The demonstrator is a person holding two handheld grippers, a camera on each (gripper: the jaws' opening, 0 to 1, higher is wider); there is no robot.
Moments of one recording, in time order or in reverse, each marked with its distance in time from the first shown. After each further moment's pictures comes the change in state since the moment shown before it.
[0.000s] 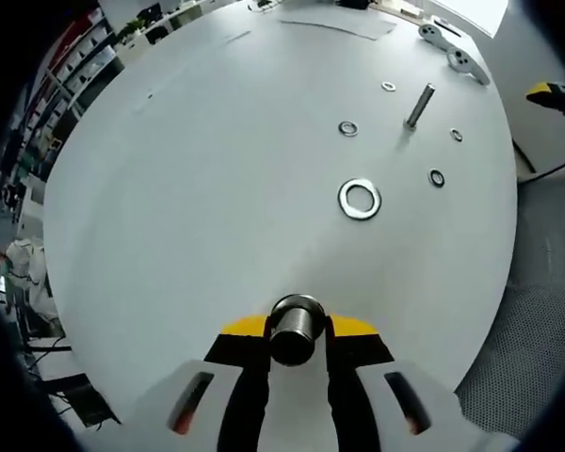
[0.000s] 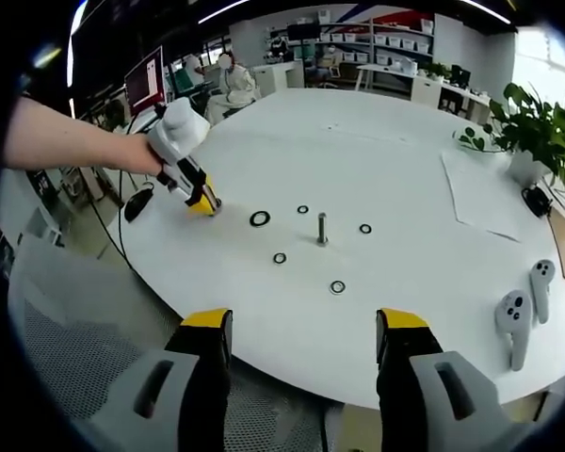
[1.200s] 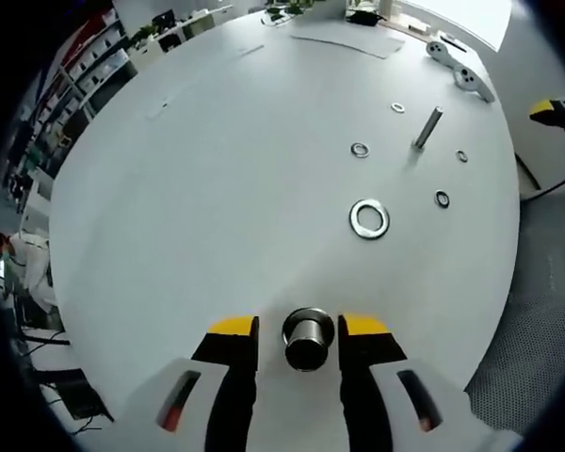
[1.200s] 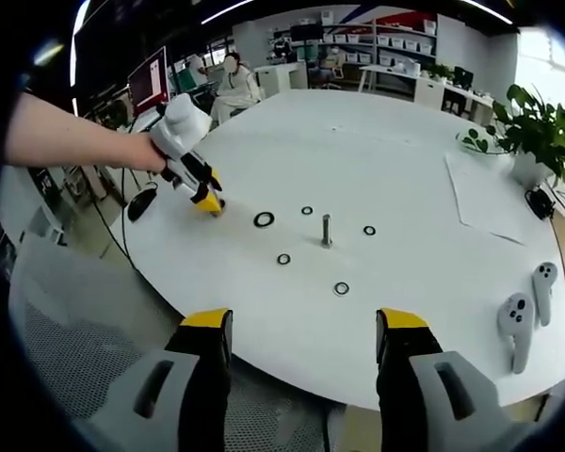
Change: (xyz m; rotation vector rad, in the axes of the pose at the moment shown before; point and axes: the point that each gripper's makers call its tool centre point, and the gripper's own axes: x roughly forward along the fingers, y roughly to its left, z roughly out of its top) left arm -0.010 0.009 0.012 -0.073 -0.077 0.027; right arm 0.000 0.004 0.002 -0.011 -0.007 0.017
